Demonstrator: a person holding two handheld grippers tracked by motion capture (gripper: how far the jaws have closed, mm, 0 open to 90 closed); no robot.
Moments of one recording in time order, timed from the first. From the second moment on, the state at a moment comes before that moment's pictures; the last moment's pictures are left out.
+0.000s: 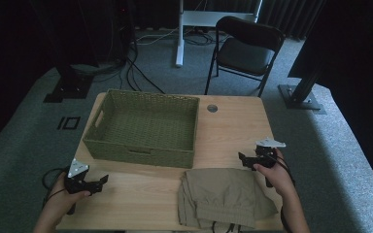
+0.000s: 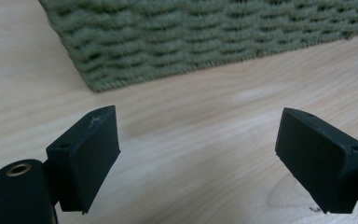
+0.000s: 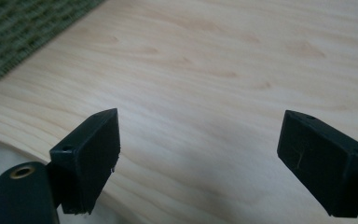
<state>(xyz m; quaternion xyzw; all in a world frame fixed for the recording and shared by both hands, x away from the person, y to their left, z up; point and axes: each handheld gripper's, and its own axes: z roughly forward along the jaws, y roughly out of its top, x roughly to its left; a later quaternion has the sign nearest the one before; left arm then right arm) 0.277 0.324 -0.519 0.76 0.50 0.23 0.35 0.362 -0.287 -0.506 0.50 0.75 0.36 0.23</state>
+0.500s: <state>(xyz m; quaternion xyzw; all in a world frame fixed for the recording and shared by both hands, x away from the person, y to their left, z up) 0.285 0.332 -0.489 0.76 0.47 0.27 0.36 0.371 -0.251 -0.478 0.47 0.76 0.40 0.21</state>
